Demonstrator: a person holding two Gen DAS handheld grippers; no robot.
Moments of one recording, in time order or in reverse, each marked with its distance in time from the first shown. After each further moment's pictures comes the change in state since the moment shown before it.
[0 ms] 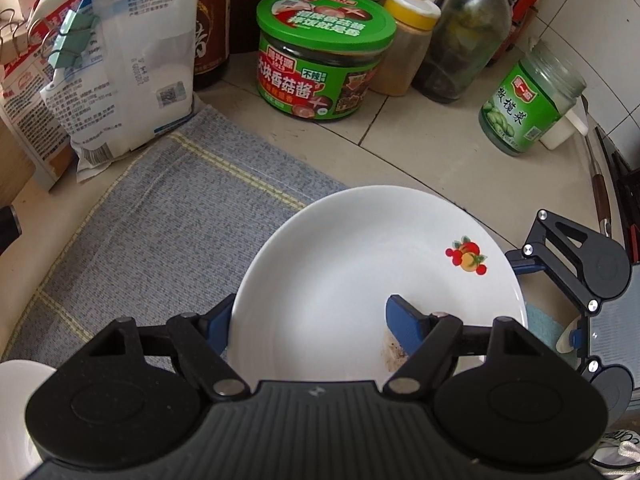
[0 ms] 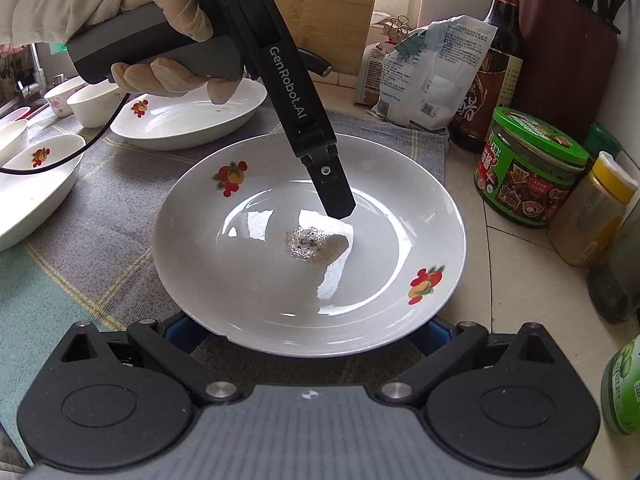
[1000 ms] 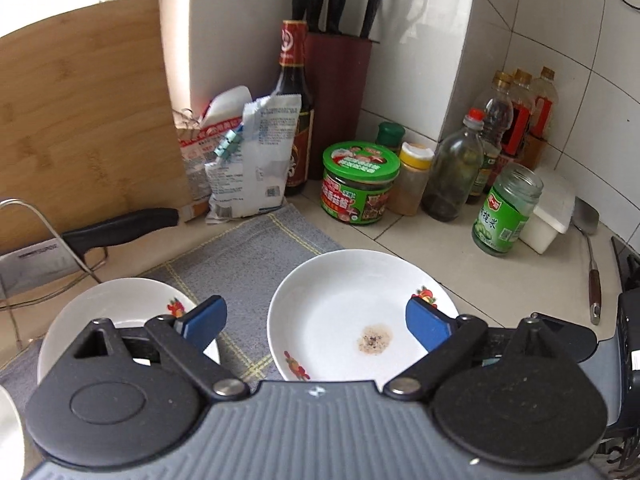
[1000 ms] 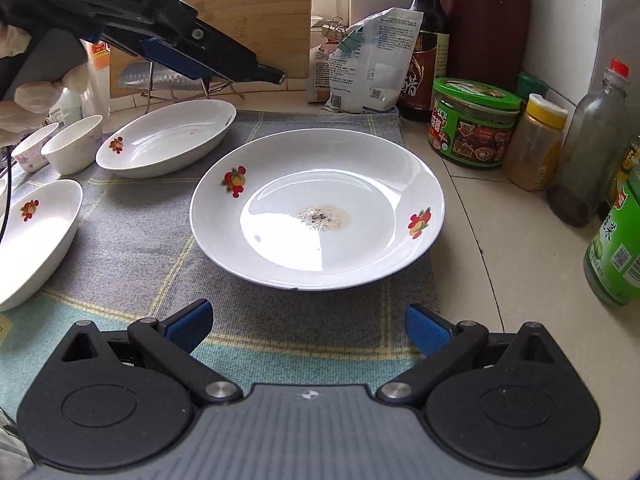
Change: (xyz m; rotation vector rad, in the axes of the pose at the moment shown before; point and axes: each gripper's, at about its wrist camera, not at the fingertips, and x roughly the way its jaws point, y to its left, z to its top) left arm -0.128 -0.076 -0.107 -0.172 -0.499 0.258; right arm -0.037 0.046 -0.019 0.228 -0.021 -0.129
